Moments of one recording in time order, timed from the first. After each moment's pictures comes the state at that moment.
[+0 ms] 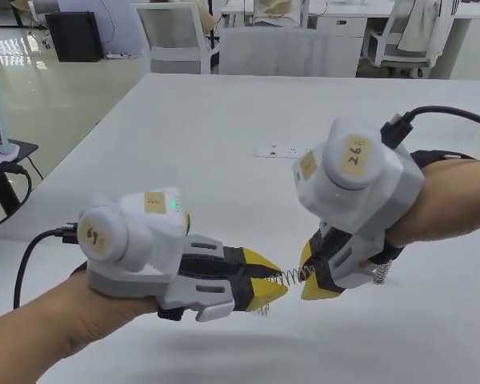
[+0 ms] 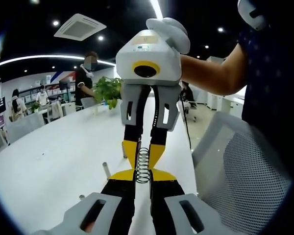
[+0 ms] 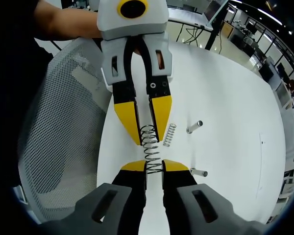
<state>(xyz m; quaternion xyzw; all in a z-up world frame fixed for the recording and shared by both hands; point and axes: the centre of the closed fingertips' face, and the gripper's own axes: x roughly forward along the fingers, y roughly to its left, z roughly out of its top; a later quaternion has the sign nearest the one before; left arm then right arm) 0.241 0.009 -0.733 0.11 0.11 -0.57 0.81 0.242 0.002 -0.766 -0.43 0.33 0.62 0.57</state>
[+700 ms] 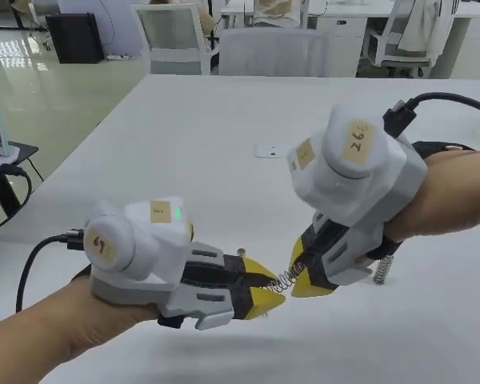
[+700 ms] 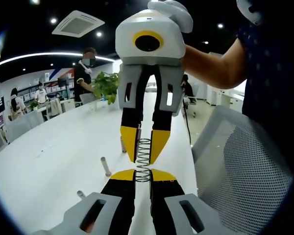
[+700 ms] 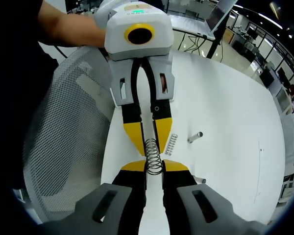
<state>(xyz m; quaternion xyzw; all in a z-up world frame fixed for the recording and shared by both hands) 0.238 0.010 -0.745 0.12 0.13 -0.57 0.80 0.233 0.015 -0.749 -0.42 0.31 0.63 0.57</state>
